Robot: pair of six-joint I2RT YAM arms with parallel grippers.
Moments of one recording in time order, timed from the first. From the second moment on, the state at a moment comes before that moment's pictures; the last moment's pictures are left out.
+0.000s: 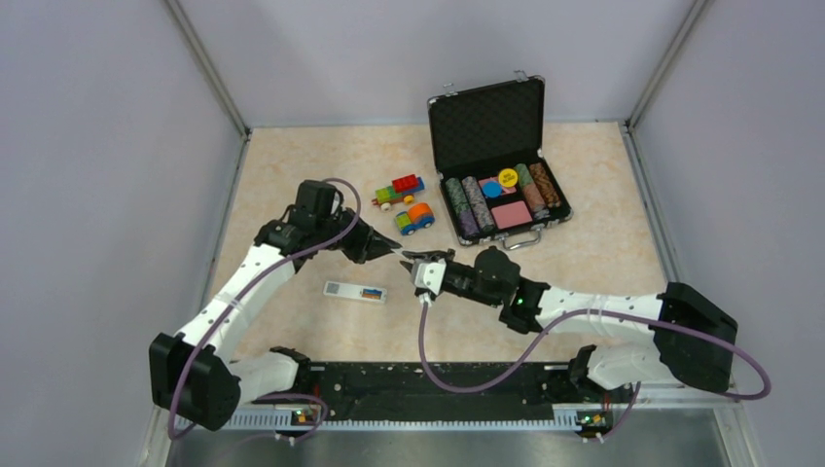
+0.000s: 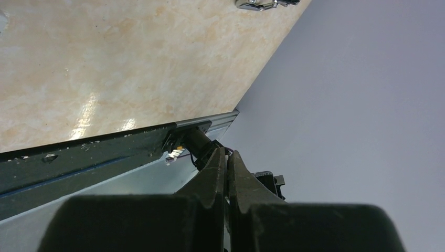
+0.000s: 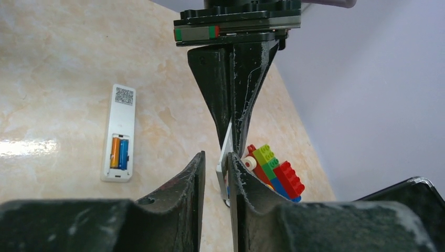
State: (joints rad) left arm -0.36 1.17 0.97 -0.61 0.56 -1.36; right arm 1.09 1.28 0.62 0.62 -0.11 -0.65
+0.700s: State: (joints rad) left arm -0.28 0.96 0.91 -0.69 0.19 -1.15; right arm 1.03 1.29 0.84 0.29 -0.02 -0.01
